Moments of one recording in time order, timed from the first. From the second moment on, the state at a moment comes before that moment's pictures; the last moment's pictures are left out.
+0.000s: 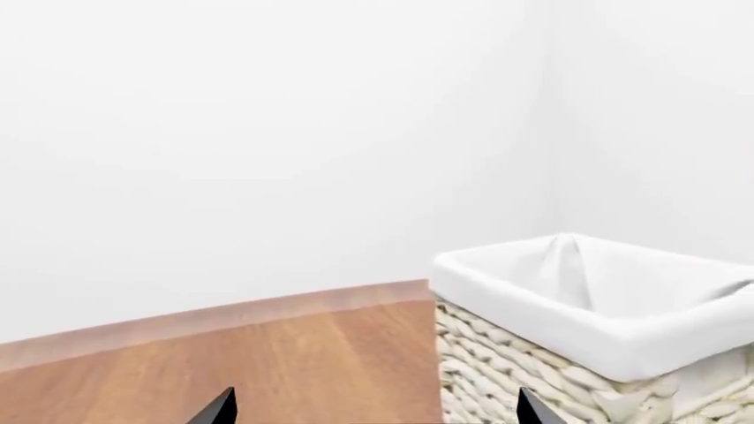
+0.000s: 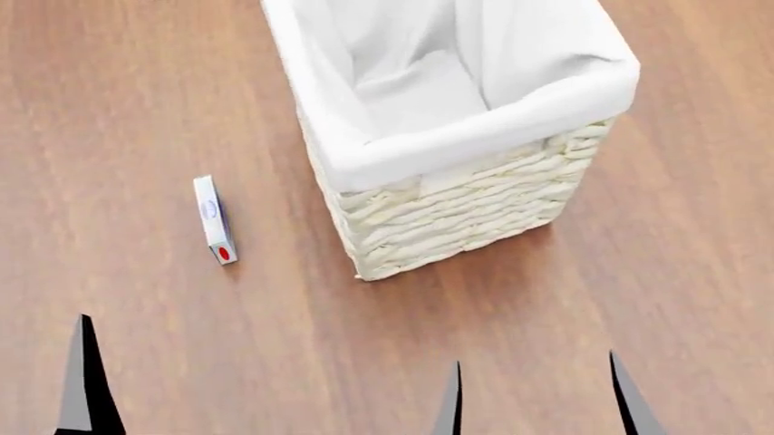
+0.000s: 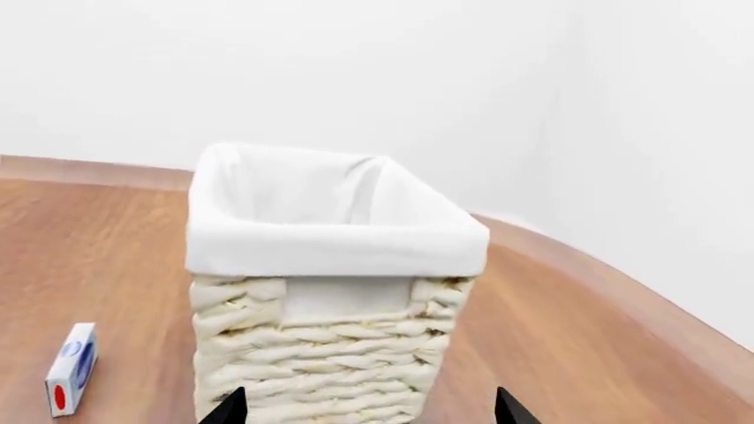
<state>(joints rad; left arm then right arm) 0.09 -0.35 0.26 0.63 -0.07 0.08 -0.36 -0.15 0.37 -0.26 -0.86 0.02 0.33 0.38</state>
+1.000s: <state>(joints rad) 0.06 -0.36 0.28 0.59 -0.10 0.10 -0.36 0.00 0.87 -0.70 -1.01 0.52 0.34 1.12</state>
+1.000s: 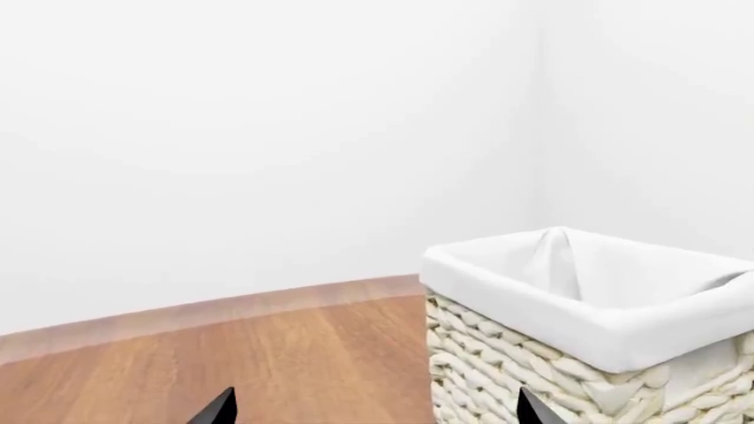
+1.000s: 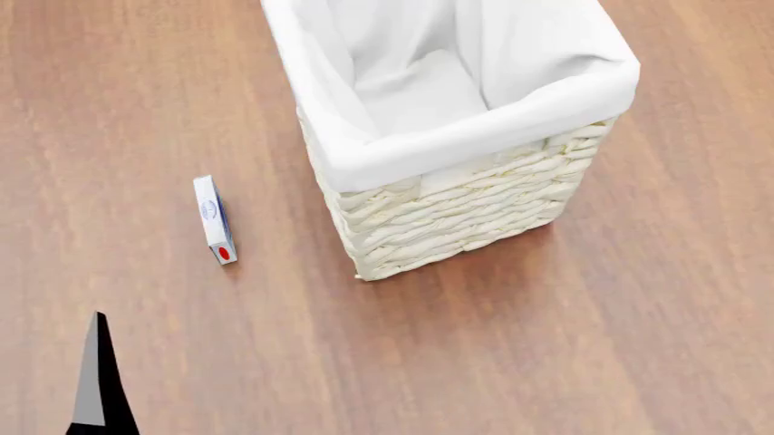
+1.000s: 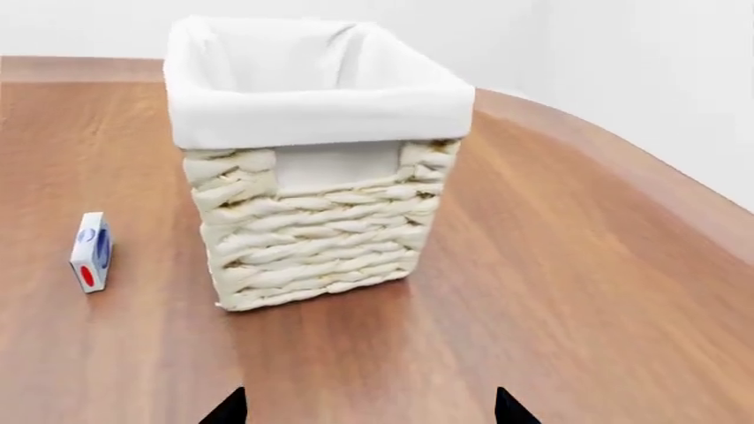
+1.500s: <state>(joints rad) 0.05 -0.36 0.28 0.57 -0.10 0.12 -0.36 -0.05 0.91 -0.73 -0.93 0.64 0.26 1.17</state>
